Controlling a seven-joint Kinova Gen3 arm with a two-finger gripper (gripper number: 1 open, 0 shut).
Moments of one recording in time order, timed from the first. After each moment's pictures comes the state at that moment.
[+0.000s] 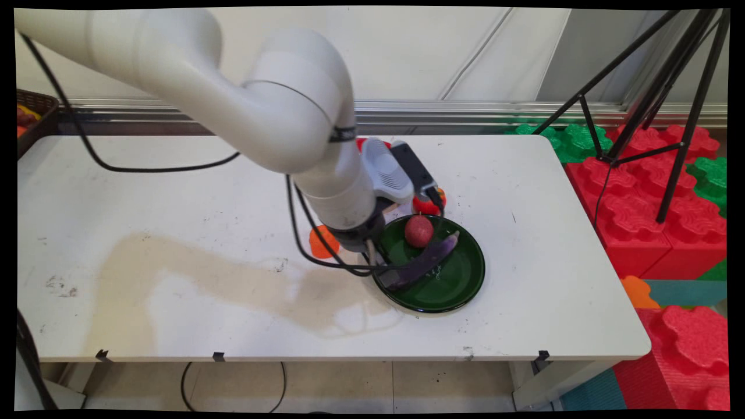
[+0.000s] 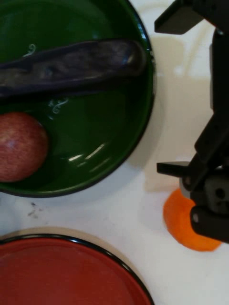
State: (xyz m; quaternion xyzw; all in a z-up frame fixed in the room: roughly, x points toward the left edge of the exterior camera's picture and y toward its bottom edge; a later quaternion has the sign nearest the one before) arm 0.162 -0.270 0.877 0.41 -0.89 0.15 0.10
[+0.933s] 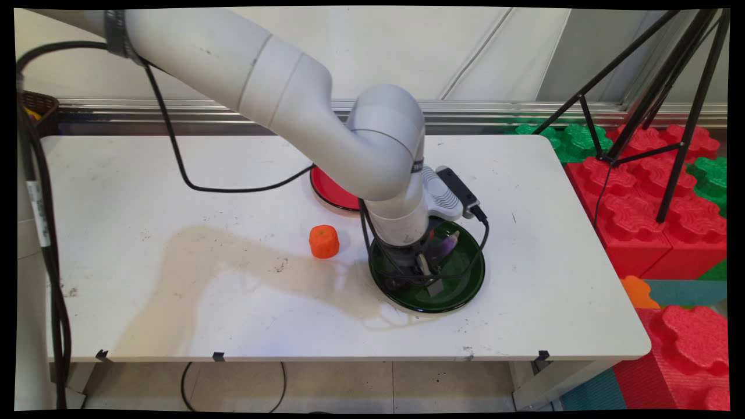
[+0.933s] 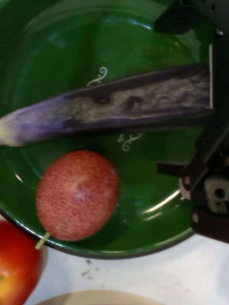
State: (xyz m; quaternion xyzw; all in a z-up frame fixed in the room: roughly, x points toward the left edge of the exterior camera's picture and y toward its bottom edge) arm 0.106 -0.318 0.817 0.43 -0.89 0.12 0.11
